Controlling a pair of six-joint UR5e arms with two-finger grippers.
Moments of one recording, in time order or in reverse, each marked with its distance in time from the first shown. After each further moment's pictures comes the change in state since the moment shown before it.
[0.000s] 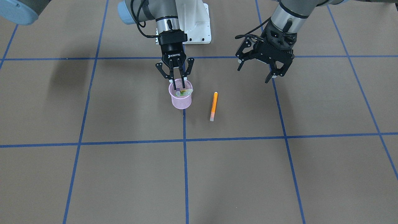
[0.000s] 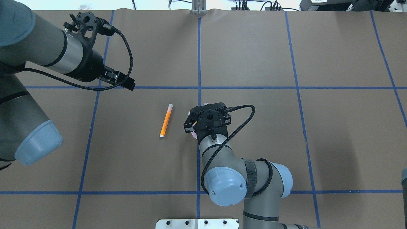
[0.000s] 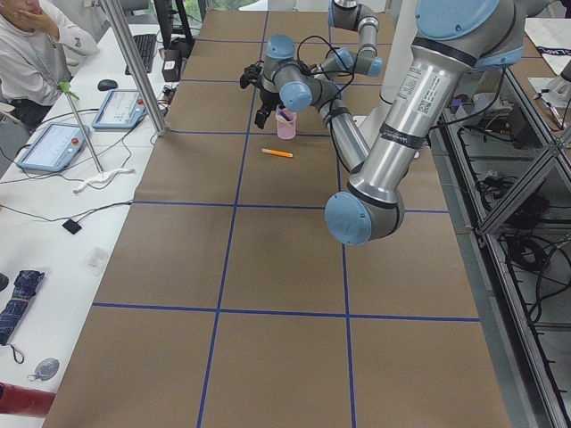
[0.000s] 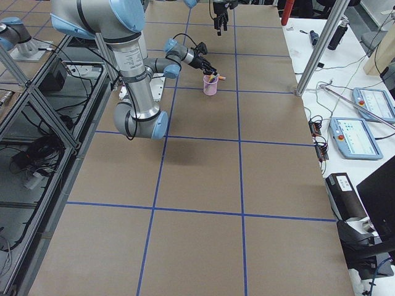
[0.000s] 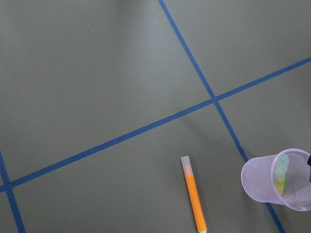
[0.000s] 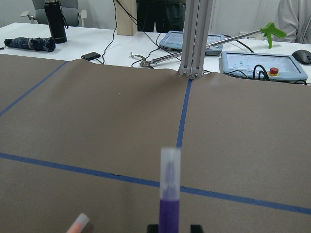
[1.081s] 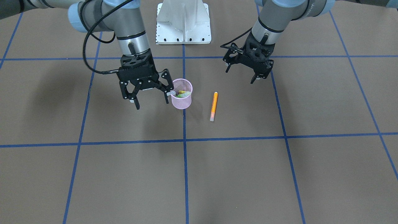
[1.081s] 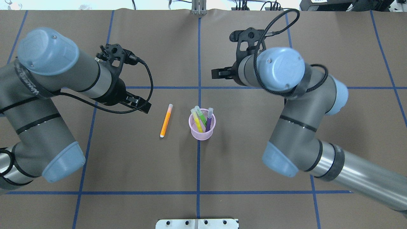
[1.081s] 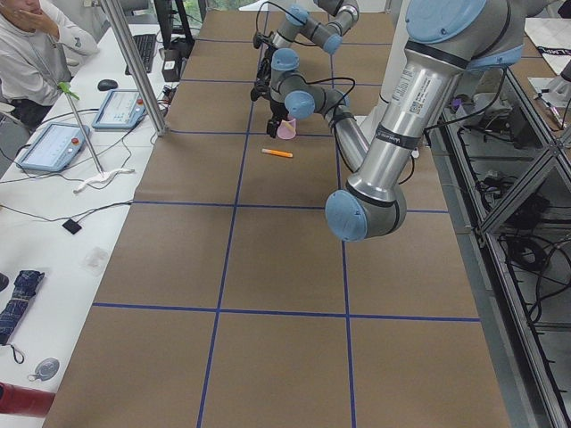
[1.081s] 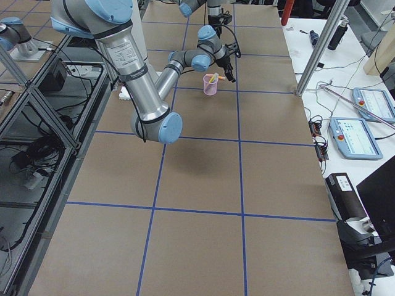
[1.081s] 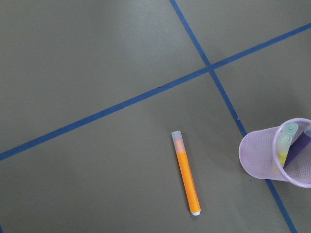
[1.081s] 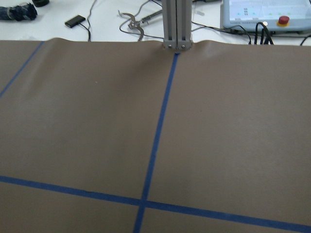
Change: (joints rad) left arm 0.139 -0.017 0.077 -0.010 0.056 -0.074; right arm 0.456 0.005 0.069 -0.187 0.818 -0.035
